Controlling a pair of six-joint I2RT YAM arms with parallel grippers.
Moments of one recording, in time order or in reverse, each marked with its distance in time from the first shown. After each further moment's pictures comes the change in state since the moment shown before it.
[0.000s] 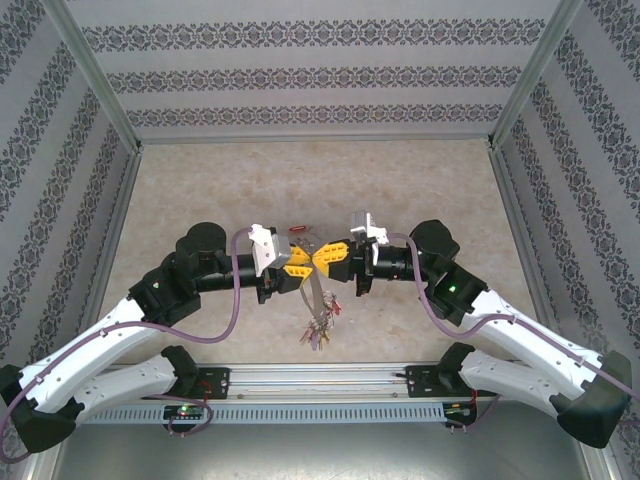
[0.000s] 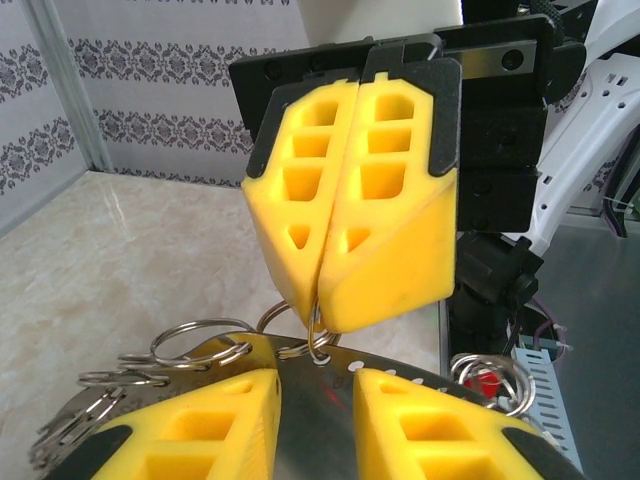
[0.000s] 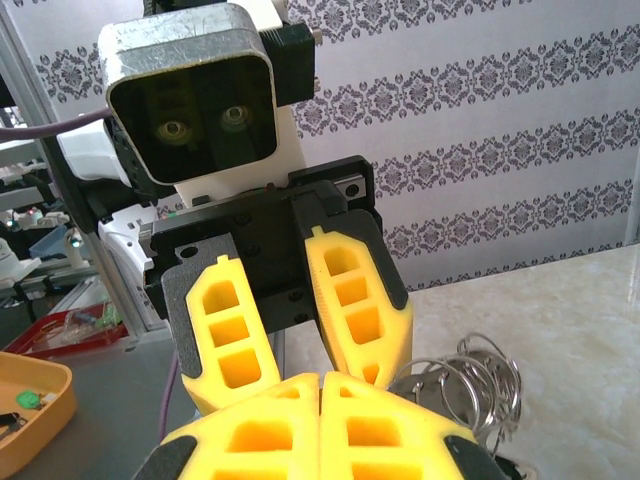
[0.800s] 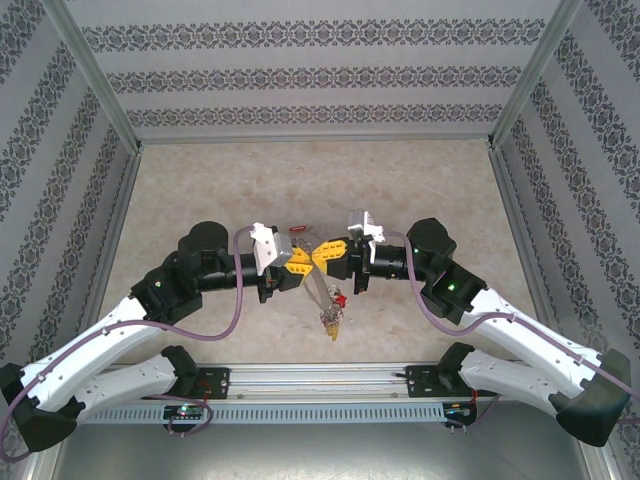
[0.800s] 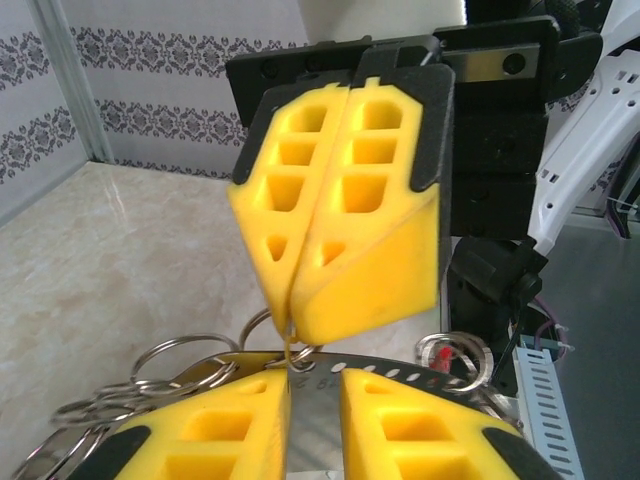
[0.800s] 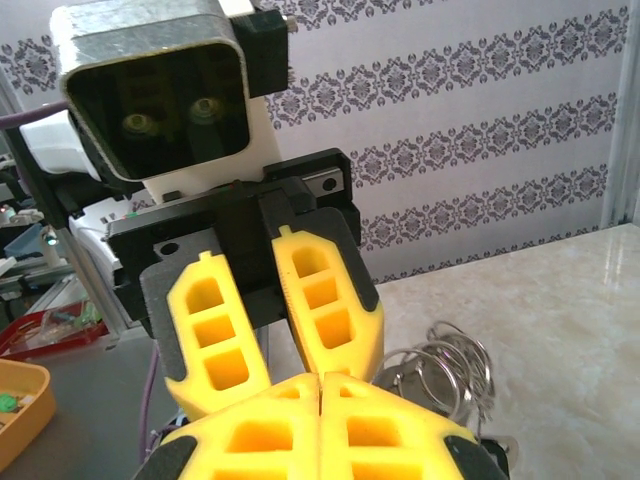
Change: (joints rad) left arm 0.002 0.012 0.000 0.000 -0.001 -0.013; right arm 0.000 0.013 0.013 -0.044 0.051 -0.020
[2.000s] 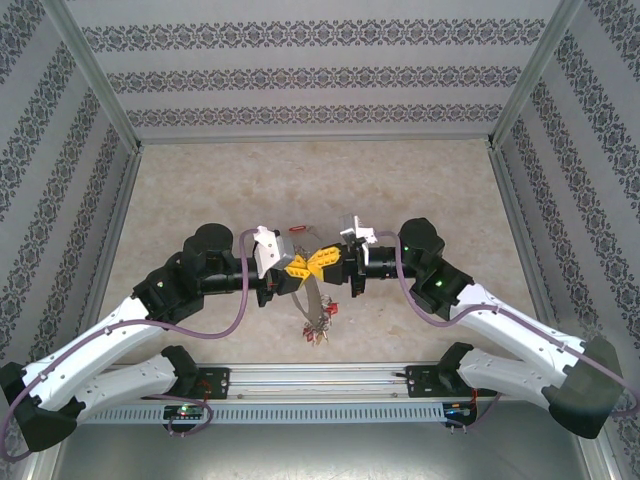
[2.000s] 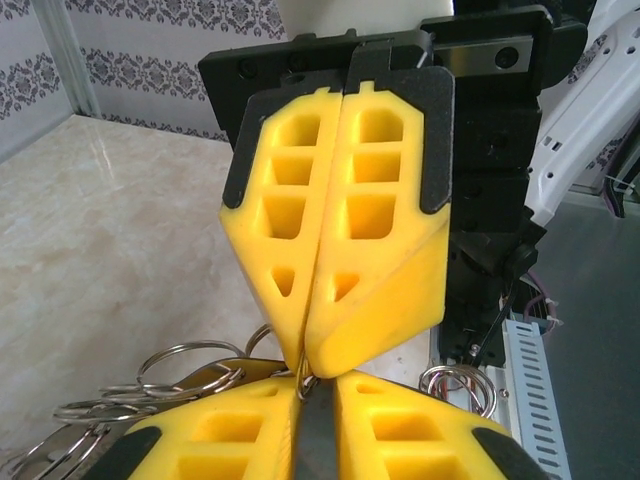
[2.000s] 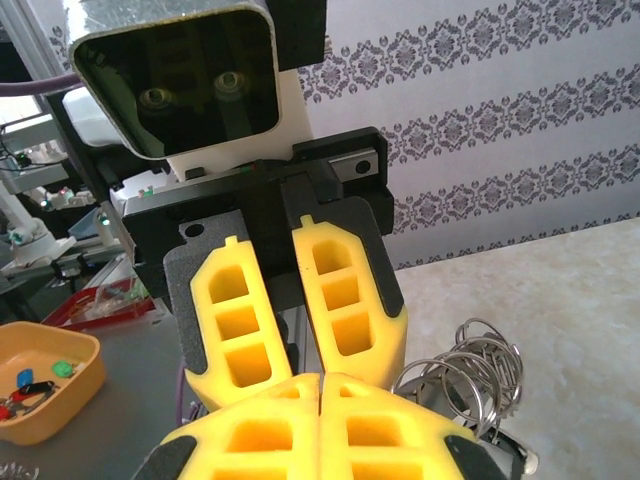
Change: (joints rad) left arm 0.001 0.002 -0.017 -0.055 -0.004 -0.014; right arm -0.020 0.080 -0.053 0.114 -0.153 0.039
